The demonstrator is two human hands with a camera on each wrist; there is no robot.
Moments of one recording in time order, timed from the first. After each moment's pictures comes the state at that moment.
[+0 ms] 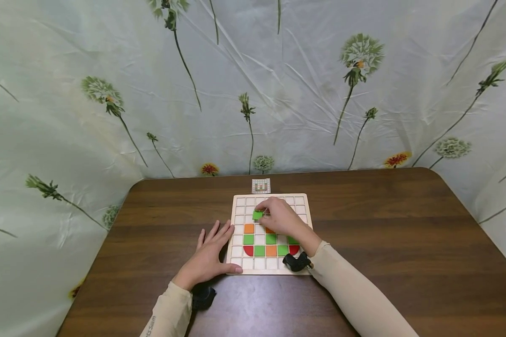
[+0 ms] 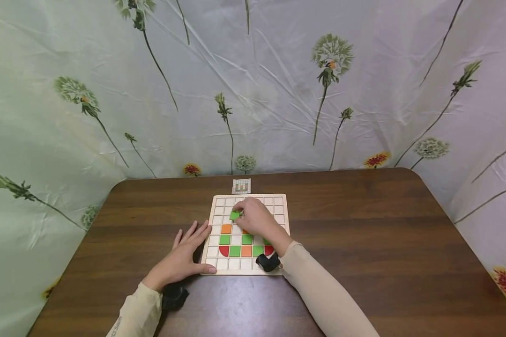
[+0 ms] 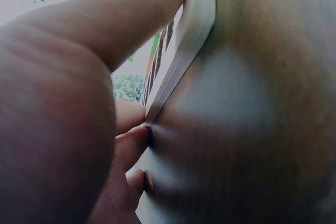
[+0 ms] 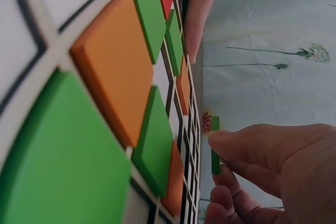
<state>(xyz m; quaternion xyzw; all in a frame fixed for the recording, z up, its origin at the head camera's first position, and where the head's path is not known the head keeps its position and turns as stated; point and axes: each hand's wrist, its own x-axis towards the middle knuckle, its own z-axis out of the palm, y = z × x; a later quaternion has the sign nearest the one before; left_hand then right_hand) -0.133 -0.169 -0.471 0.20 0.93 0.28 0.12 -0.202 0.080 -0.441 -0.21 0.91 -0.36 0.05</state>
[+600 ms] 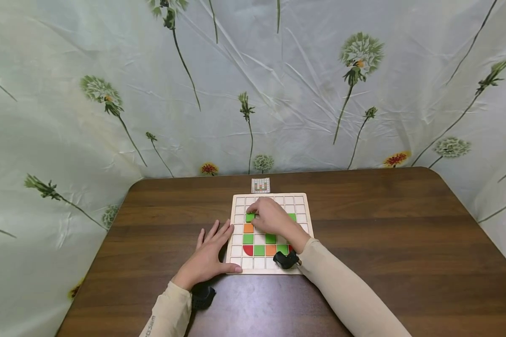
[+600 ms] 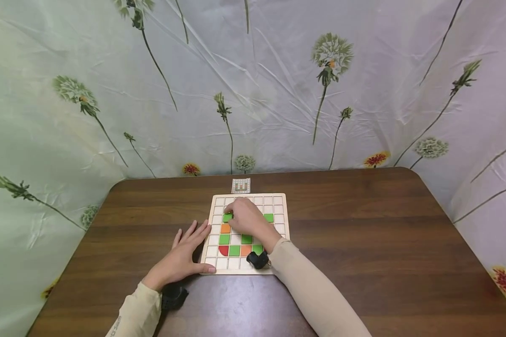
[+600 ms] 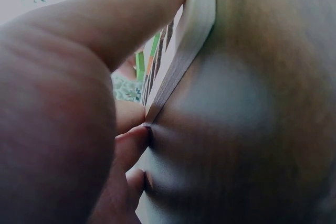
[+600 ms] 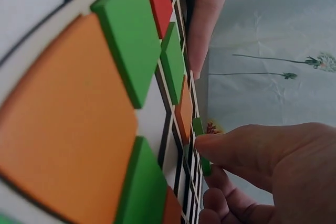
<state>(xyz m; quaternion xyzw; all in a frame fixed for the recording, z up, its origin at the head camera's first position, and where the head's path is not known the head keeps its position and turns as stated) -0.135 -0.171 -0.472 0.22 0.93 0.28 0.13 -0.208 0.061 -0.441 -0.27 0.91 -0.30 0.03</state>
